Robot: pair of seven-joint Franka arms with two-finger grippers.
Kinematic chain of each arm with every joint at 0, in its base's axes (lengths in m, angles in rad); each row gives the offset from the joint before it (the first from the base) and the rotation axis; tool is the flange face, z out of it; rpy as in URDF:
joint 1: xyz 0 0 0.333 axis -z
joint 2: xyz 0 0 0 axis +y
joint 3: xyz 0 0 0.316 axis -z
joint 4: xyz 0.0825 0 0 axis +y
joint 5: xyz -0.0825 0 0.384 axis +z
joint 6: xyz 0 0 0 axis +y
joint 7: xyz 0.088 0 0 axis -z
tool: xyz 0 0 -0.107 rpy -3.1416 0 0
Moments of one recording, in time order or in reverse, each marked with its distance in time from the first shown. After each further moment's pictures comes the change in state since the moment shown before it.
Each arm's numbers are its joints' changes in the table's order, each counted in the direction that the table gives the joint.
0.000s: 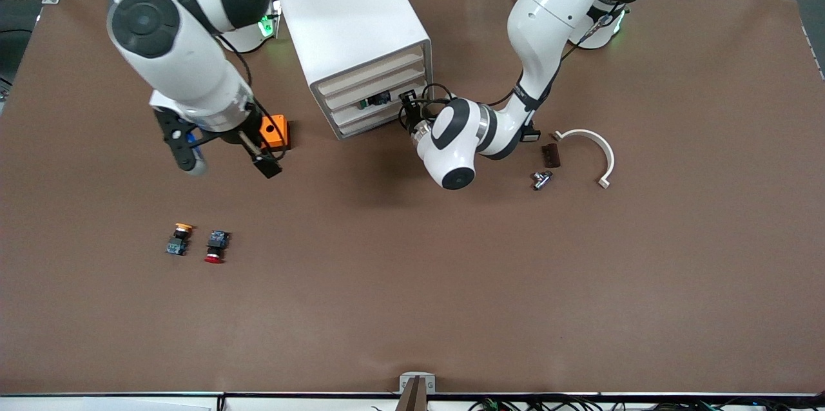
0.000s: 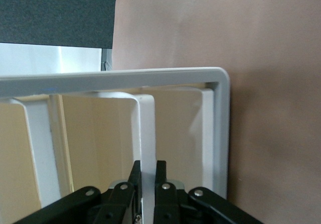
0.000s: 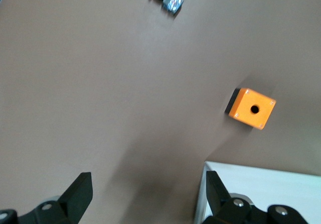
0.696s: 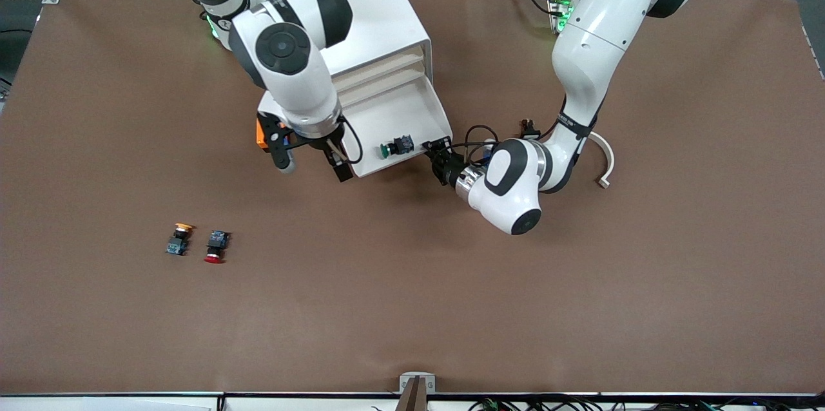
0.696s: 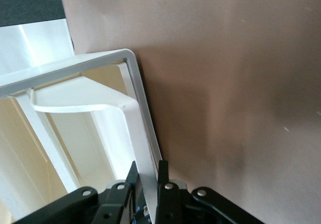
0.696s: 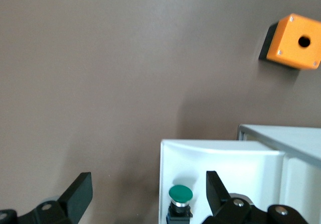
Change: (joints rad) left arm -0.189 0.037 -0.012 -0.100 0.000 -0.032 0.258; right arm -0.166 0.084 0.001 0.133 -0.003 -0.256 0.262
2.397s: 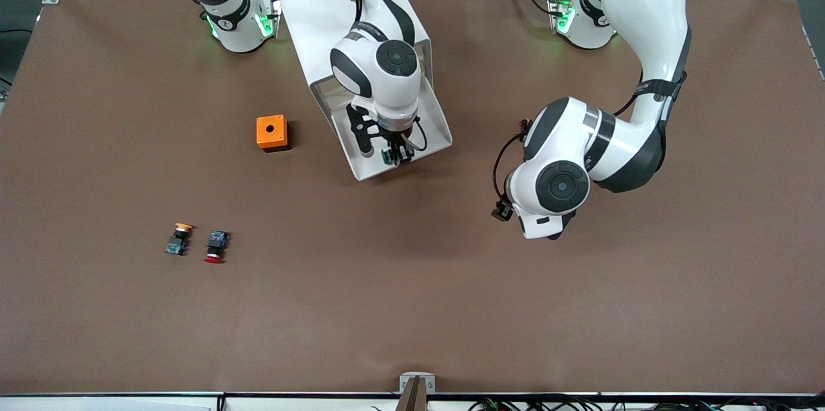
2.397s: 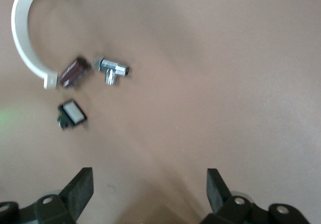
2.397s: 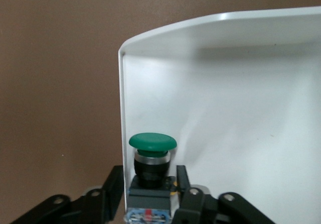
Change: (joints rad) left arm -0.052 -0.225 -0.012 -0.110 0.790 0.056 0.664; right arm -0.209 0.208 0.003 0.051 -0.098 -0.238 0.348
